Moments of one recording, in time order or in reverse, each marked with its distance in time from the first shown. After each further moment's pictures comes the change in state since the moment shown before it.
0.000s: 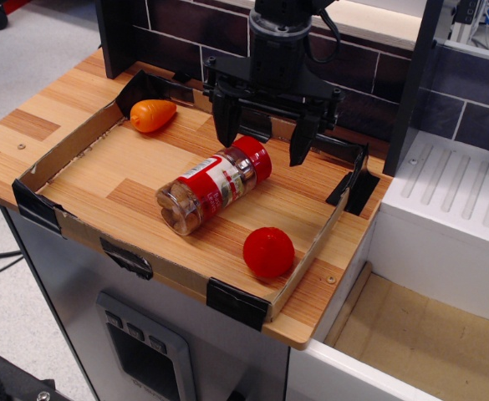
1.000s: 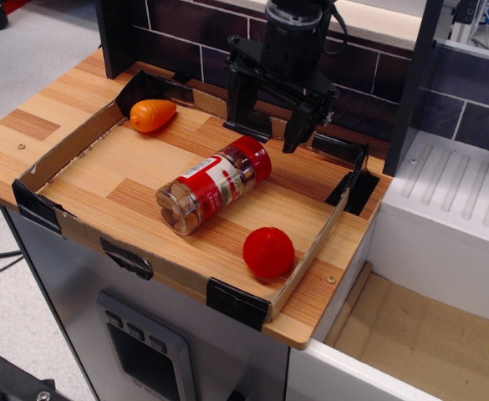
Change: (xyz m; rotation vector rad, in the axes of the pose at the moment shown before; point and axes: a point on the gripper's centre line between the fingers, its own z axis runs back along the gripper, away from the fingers) arm 0.038 0.006 -0.016 0.048 0.026 -0.344
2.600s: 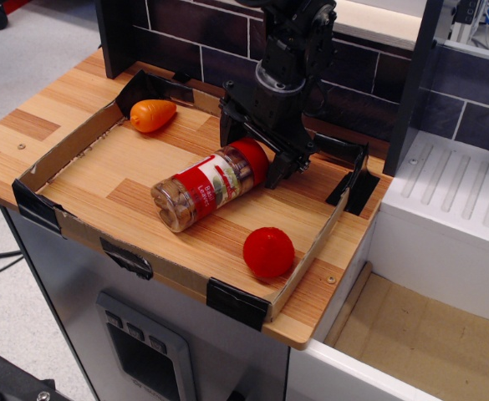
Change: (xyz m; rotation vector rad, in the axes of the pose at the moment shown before) arm 0.003 0.007 -0.055 0.098 -0.053 -0.046
